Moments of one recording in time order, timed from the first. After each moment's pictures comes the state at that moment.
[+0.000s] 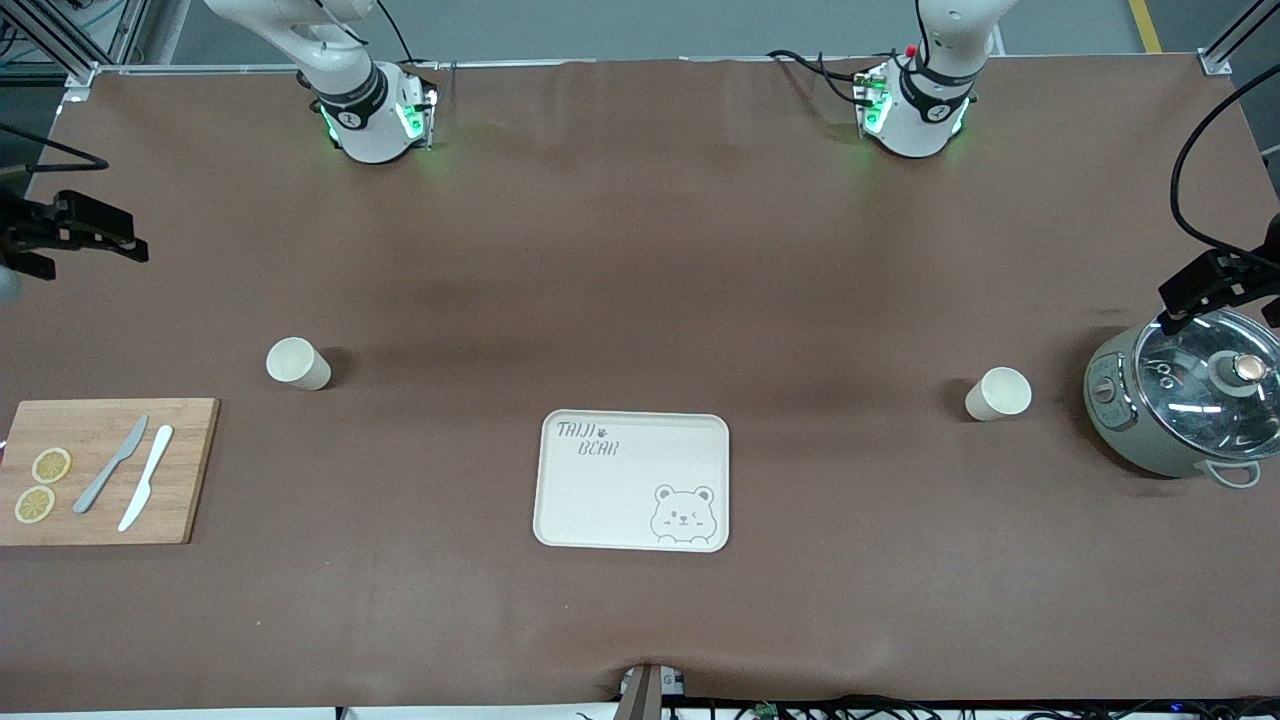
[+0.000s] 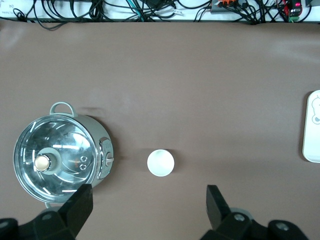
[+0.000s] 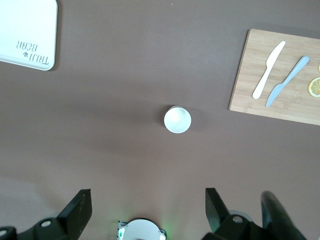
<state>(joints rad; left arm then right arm) 0.64 0.12 -0.73 -1.41 0.18 1.66 -0.12 -0.02 0.19 0.00 -1.20 0.03 1.23 -0.19</state>
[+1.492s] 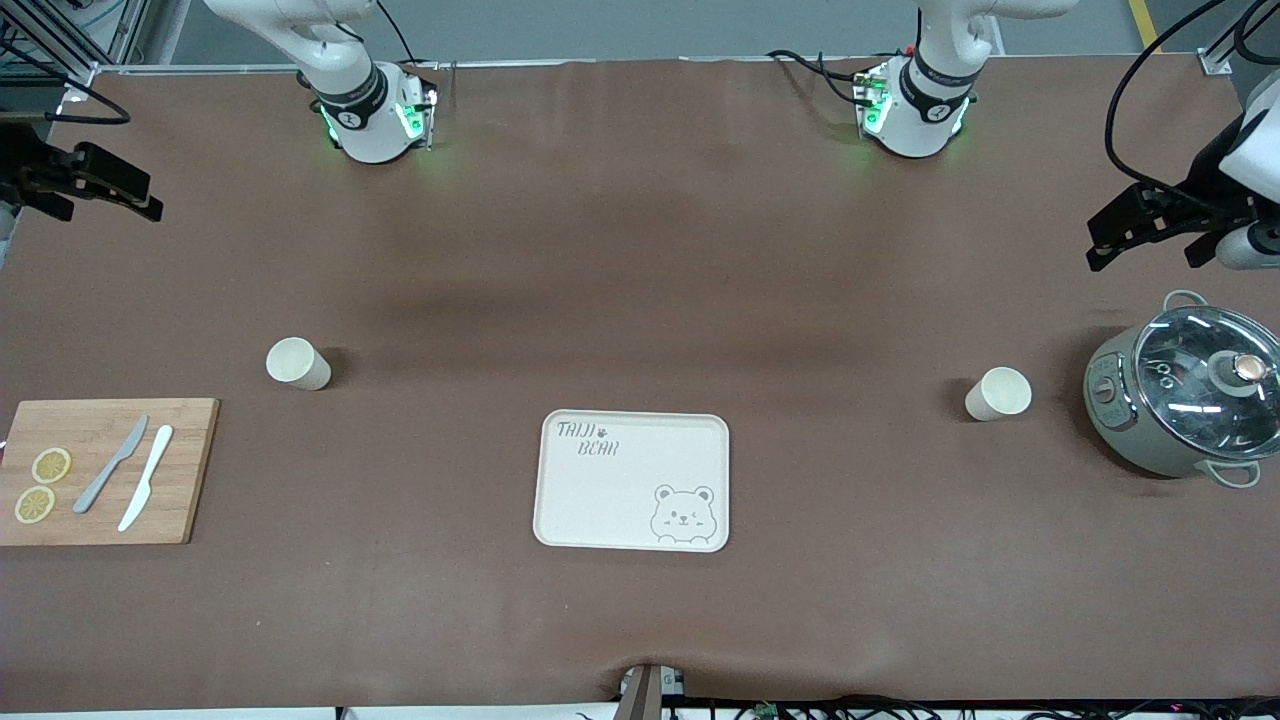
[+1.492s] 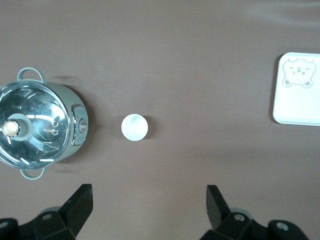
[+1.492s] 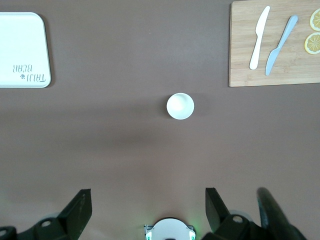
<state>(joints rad) -0.20 -0.02 0.10 -1.52 0.03 1.56 -0.12 0.00 -0.04 -0.01 -1.49 0.04 1.34 0.03</state>
